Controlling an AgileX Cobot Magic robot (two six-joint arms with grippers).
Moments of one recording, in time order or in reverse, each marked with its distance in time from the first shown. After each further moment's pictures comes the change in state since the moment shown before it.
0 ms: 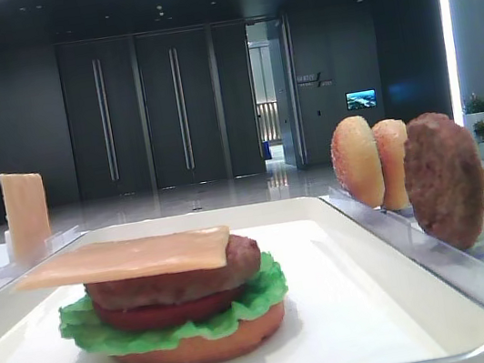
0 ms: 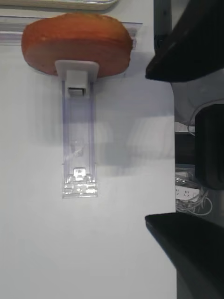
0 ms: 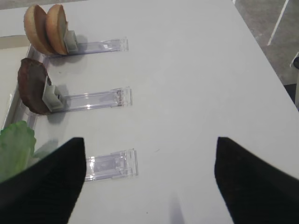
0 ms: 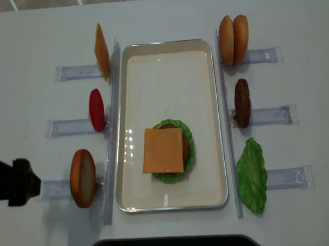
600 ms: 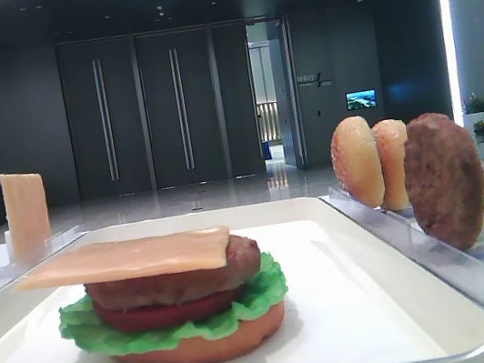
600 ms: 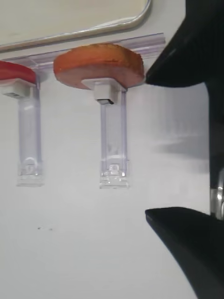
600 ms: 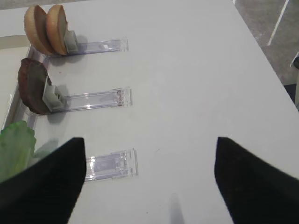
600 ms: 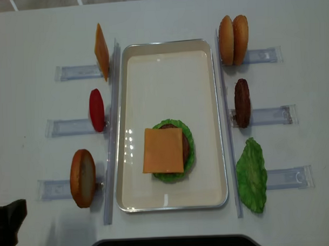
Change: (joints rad) left arm 0.000 -0.543 0.147 0.004 -0.032 -0.001; right arm 0.000 0.000 0.000 0.000 0.000 0.000
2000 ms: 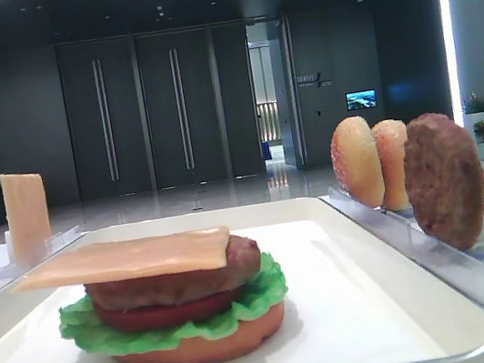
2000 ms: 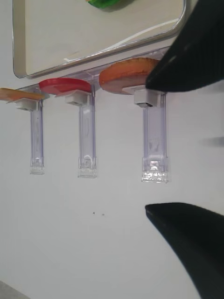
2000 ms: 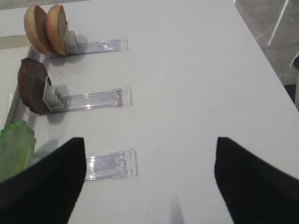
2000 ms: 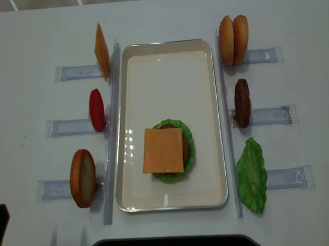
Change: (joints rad) left arm 0.000 -0.295 0.003 0.010 -0.002 -0.001; right arm 0.000 0.000 0.000 0.000 0.000 0.000
